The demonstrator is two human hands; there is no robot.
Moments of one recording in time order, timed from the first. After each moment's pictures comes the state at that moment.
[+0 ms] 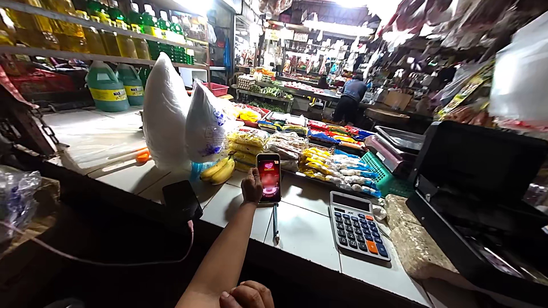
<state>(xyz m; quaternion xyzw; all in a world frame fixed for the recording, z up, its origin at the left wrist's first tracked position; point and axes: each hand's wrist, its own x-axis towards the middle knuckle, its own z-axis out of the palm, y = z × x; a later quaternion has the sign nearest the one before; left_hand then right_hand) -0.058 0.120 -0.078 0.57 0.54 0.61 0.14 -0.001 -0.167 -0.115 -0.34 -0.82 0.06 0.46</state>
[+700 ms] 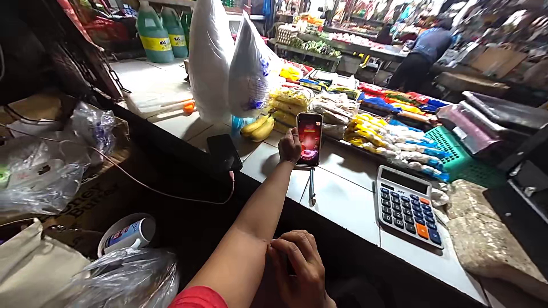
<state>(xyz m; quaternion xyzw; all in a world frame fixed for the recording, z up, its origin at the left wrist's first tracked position) -0.061 0.133 -0.085 0.55 0.56 0.60 0.15 0.009 -0.147 -0.104 -0.34 -0.79 0.03 0.51</state>
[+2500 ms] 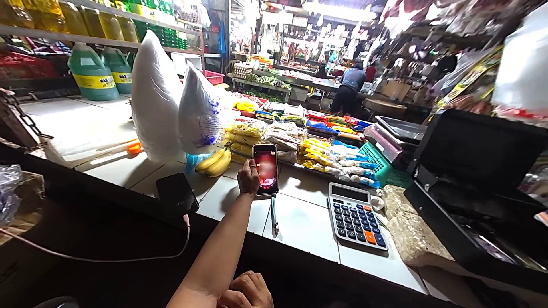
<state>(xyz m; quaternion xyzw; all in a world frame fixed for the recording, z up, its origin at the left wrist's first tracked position) -0.061 0.132 -0.083 0.56 0.56 0.59 0.16 -0.001 -0.143 -0.125 -0.31 -0.82 0.10 0.47</state>
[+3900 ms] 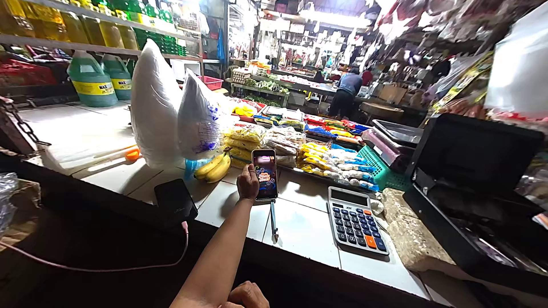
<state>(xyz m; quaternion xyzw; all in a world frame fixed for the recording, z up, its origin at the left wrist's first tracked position) -0.062 0.129 -0.079 0.56 0.56 0.59 0.16 -0.006 -0.141 -0.137 -0.28 -0.80 0.12 0.53</state>
